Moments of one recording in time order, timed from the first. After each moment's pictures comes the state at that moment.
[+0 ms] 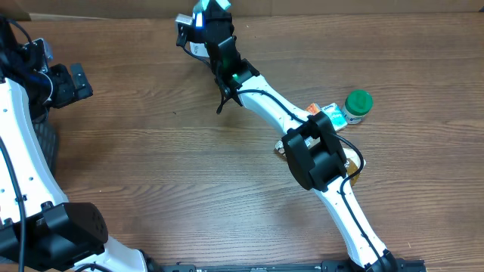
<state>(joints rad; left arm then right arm) 0.41 1.79 2.00 -1.44 0.12 -0.02 0.61 2.60 2.22 0.33 0.49 -1.42</state>
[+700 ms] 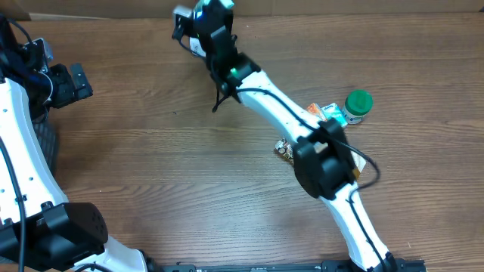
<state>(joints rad) 0.41 1.79 2.00 -1.44 0.12 -0.02 0.64 2.42 2.22 -0.04 0.59 -1.16</state>
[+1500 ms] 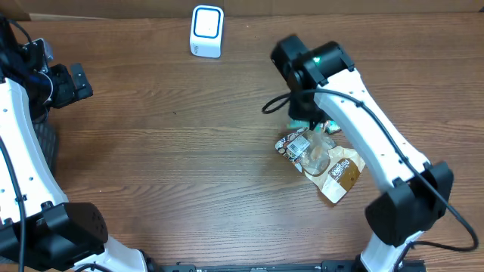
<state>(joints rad) 0.41 1.79 2.00 -1.44 0.12 -0.02 0.45 1.90 1.81 -1.50 0.31 0.68</state>
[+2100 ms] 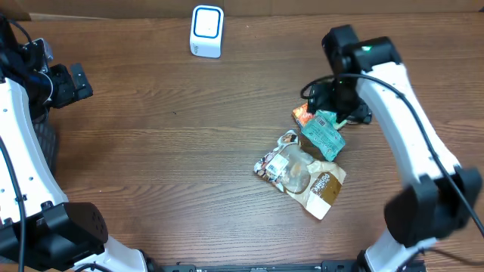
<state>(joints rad) 0.41 1.79 2.00 -1.44 0.12 -0.02 0.25 1.81 1.78 -1.43 0.07 0.47</state>
